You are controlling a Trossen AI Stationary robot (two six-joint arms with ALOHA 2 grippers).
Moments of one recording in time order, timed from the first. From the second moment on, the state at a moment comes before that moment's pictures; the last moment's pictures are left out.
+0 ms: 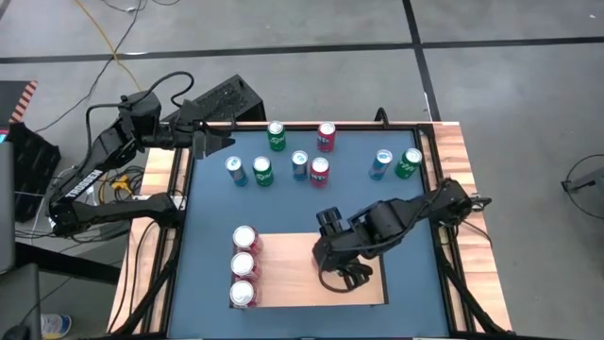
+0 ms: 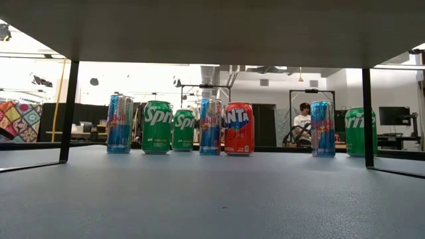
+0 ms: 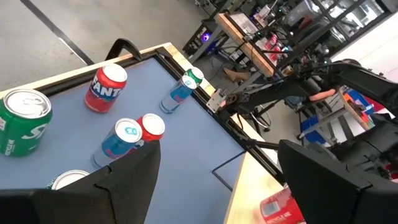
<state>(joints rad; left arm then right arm) 0.64 0.84 1.20 -0.57 0.41 -0.64 0.44 1.99 2.30 -1.45 0.14 -0.03</state>
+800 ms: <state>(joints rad) 0.64 0.84 1.20 -0.57 0.40 -0.60 0.48 2.01 2.30 -1.48 0.13 -0.09</state>
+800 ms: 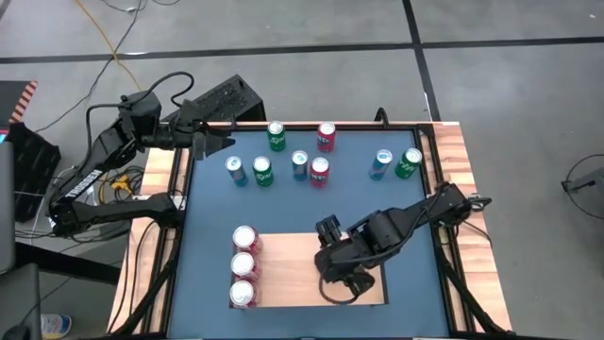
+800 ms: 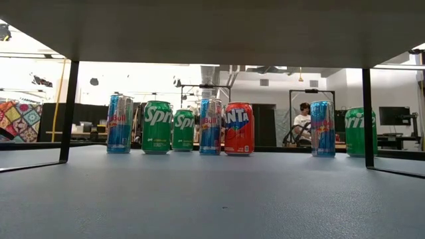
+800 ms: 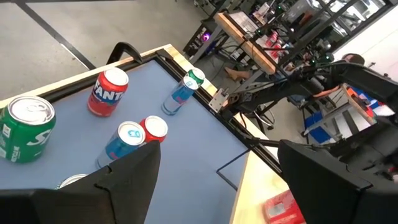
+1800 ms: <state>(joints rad) 0.63 0.84 1.20 -0.59 0.41 -0.59 0.55 1.83 2.35 -1.57 0.40 0.42</state>
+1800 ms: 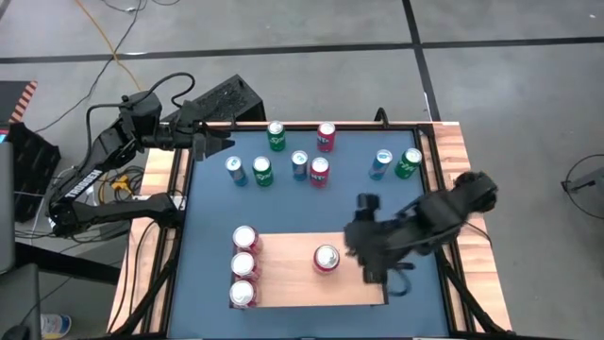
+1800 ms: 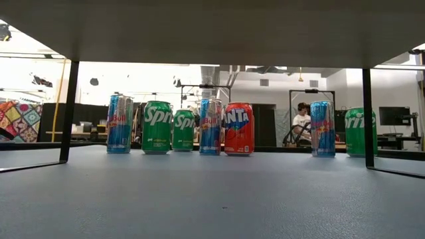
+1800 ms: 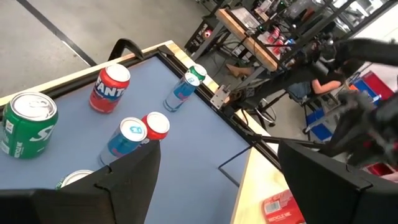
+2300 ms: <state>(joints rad) 0.50 0.72 1.20 -0.40 0.39 -0.65 0.65 1.33 1.65 -1.09 0.64 0.61</state>
